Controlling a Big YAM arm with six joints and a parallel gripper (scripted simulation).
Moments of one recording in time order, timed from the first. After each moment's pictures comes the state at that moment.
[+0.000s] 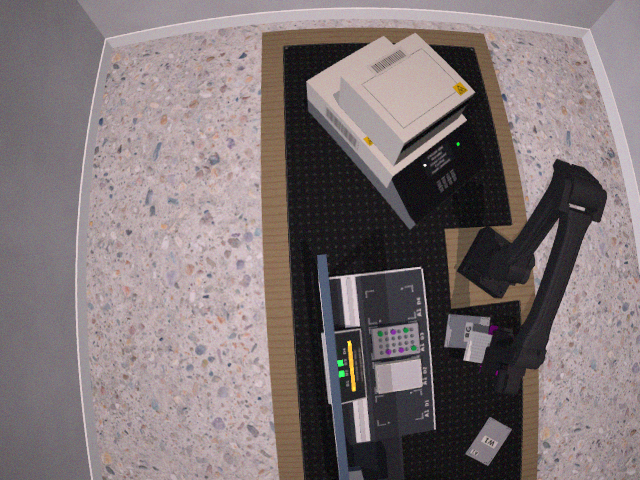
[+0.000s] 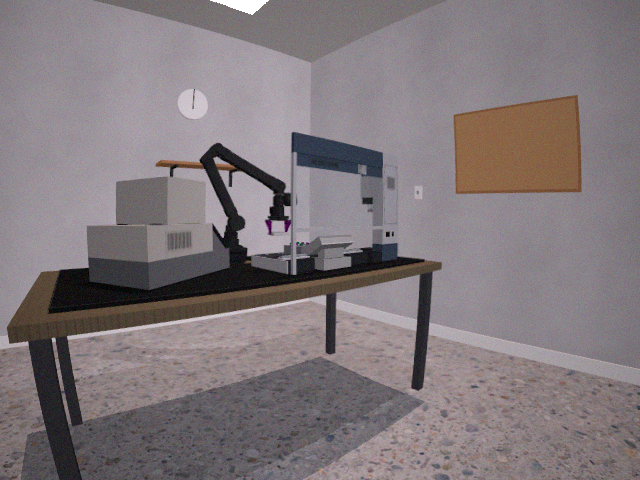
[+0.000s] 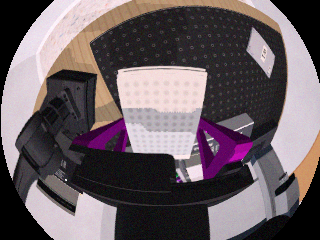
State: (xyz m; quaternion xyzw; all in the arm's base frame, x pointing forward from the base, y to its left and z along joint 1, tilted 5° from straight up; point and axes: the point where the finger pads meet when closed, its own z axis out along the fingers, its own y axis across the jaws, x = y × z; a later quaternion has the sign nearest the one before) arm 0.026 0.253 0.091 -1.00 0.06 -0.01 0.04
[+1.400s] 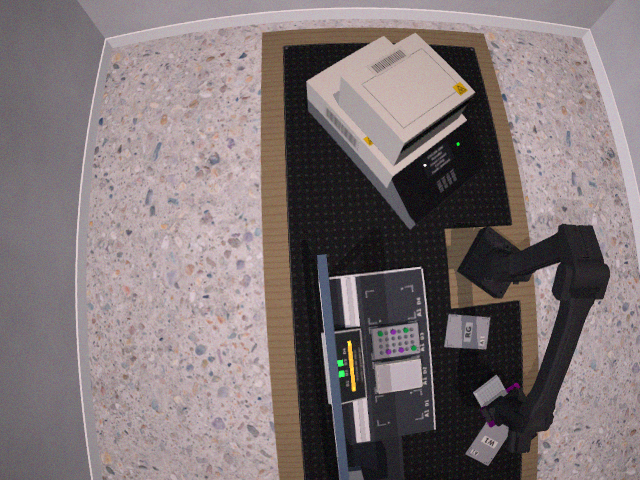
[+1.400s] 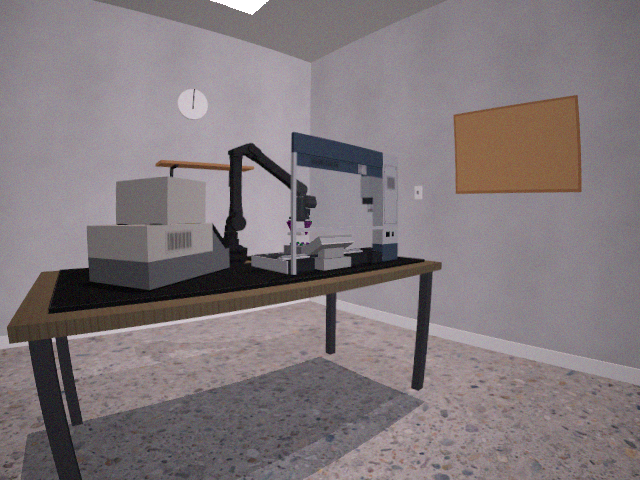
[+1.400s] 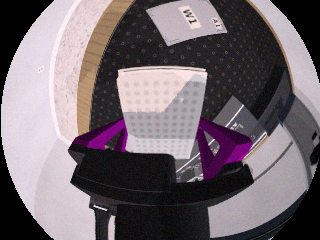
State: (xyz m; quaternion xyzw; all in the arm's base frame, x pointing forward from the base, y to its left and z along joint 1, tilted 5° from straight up) arm -0.026 0.404 0.096 -0.90 0.43 0.00 0.04
